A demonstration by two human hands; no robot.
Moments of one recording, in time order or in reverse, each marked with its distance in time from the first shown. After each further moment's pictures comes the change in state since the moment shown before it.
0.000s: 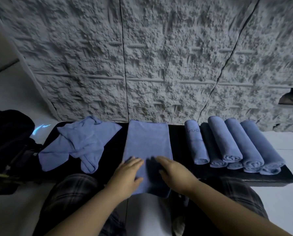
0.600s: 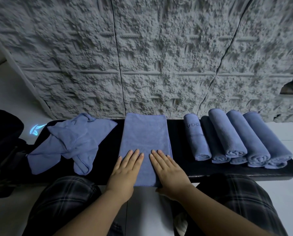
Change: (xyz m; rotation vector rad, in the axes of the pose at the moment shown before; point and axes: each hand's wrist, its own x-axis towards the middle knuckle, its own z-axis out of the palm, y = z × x) left_hand 0.011 -0.009 0.030 0.434 0.036 -0.025; right_hand 0.006 0.014 0.047 -0.401 0.018 -0.033
